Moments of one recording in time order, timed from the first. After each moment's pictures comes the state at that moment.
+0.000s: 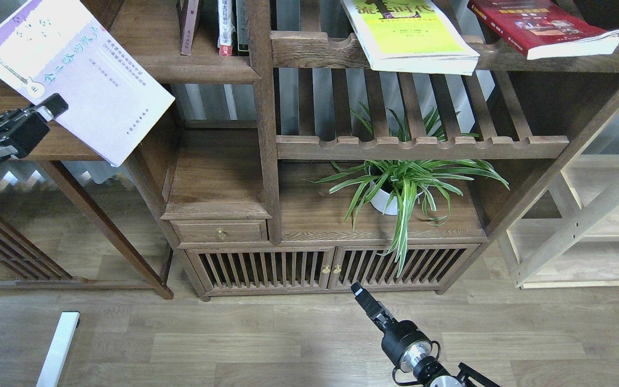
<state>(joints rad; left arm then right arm) -0.16 0.52 -1.68 -1.47 0.24 -0.49 0.47 0.04 0.02 0.86 0.74 -0.11 0.36 0.22</state>
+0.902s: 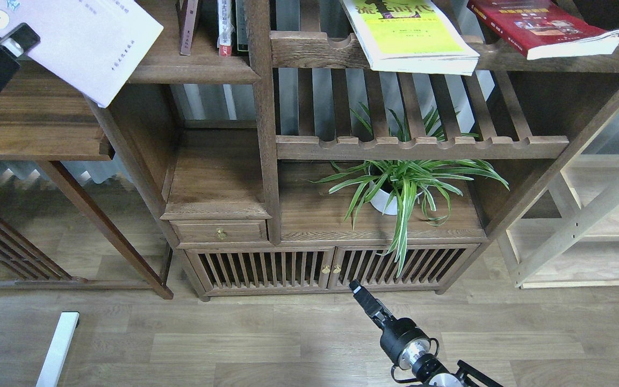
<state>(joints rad) -0.31 0.51 -1.74 -1.48 0.24 -0.49 0.49 0.04 0.02 0.86 0.75 -0.11 0.36 0.22</state>
